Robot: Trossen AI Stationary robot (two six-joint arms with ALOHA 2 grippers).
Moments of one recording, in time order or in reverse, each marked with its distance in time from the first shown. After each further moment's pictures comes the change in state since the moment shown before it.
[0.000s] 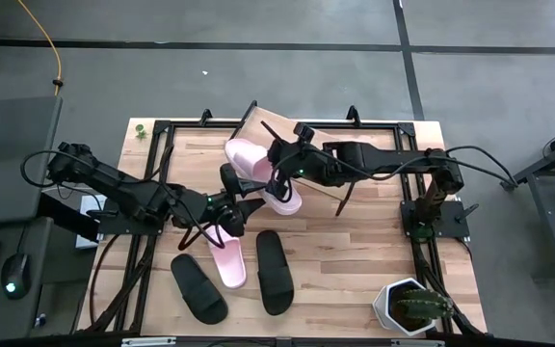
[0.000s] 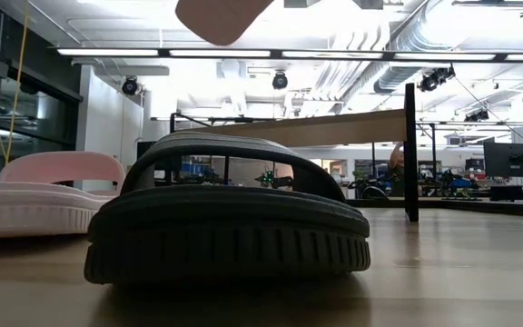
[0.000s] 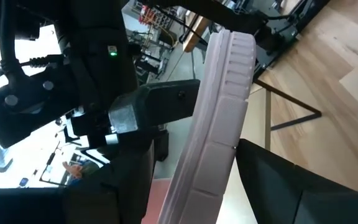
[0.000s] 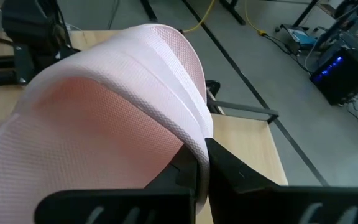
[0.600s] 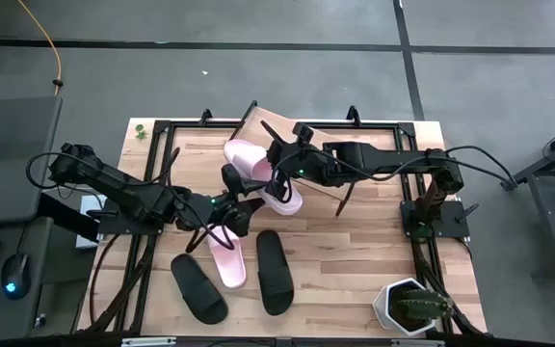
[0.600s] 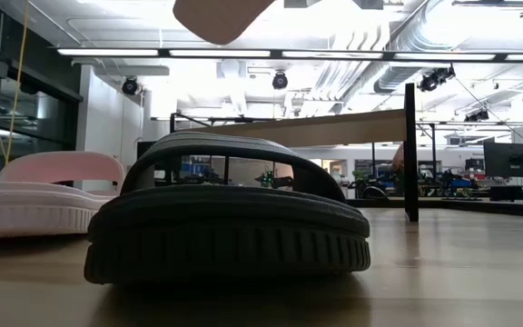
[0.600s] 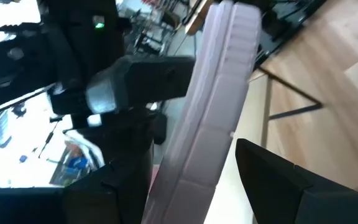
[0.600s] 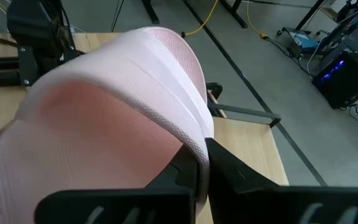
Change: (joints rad) left arm 0.007 0.036 0.000 -0.011 -0.073 -0.074; right arm 0.001 0.000 -0.001 0.011 -0.004 -0.013
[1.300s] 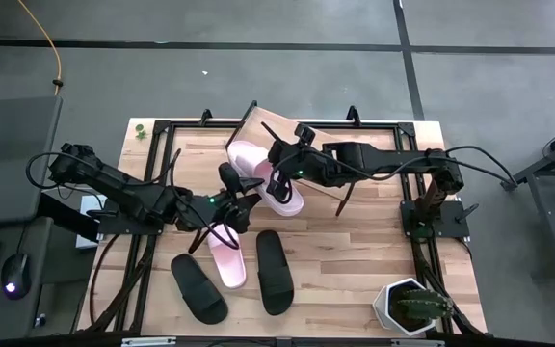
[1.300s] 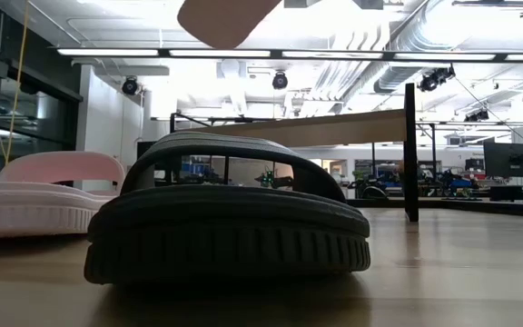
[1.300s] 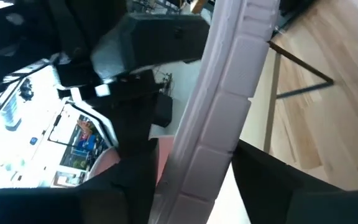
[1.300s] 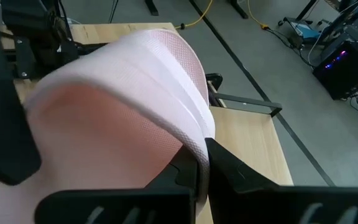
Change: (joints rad) left arm 0.000 0.000 -0.001 -0.059 -0.076 -0.027; right arm 0.001 0.000 0.000 -0.041 -0.001 0.036
